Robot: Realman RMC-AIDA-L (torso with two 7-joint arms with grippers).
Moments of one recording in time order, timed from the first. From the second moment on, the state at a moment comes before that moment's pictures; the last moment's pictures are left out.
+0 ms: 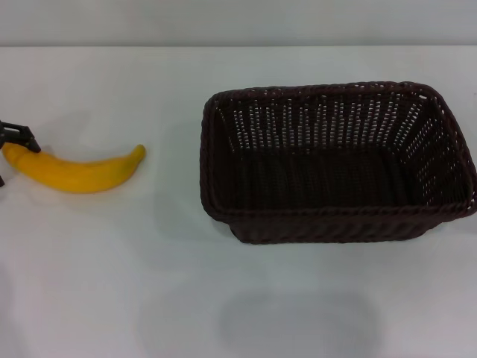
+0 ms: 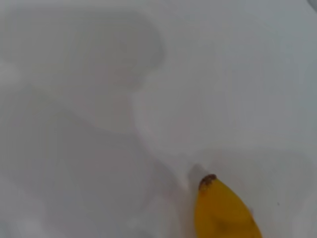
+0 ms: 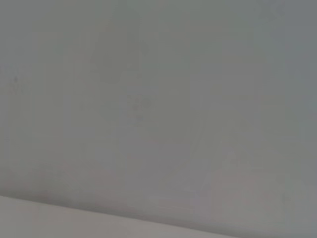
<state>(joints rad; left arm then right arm) -0.78 -1.79 0.62 0.49 -0.41 -1.22 0.06 0.36 2.01 -0.45 -0.31 1.91 0.99 -2.60</state>
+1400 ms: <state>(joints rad) -0.81 -1.78 0.62 0.47 -0.43 -1.22 0.15 0.37 2.01 -0.45 -0.31 1.91 0.95 -2.60</state>
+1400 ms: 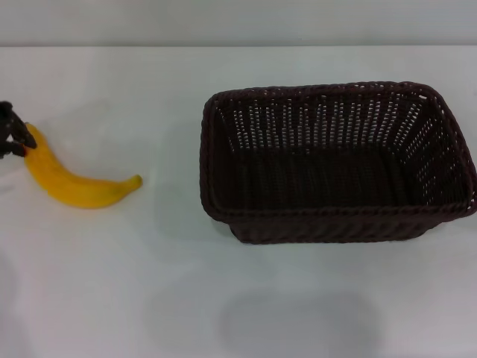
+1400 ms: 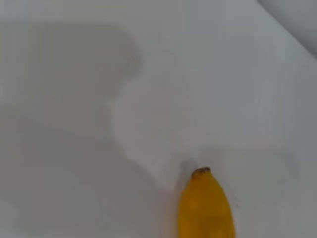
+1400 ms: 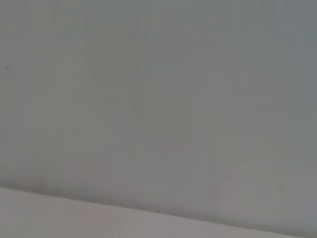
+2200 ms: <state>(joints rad) -0.83 -1.77 0.63 0.51 -0.47 -1.33 0.12 0.37 2.01 -0.45 -0.31 1.91 0.95 -2.61</state>
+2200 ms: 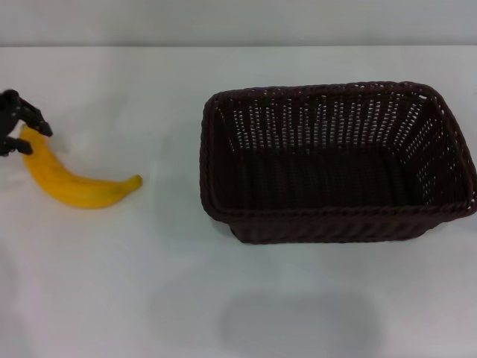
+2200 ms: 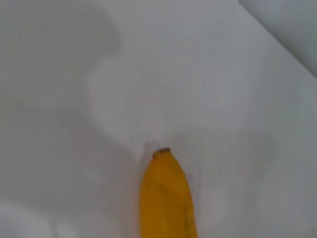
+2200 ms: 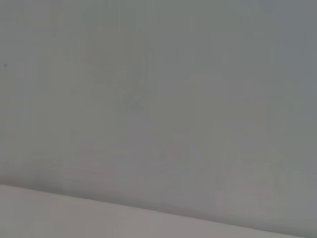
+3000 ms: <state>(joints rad) -0.86 -1.78 0.63 0.53 -0.41 -1.36 0.05 0.36 2.01 -0.45 -0.31 1.91 0.94 -2.64</state>
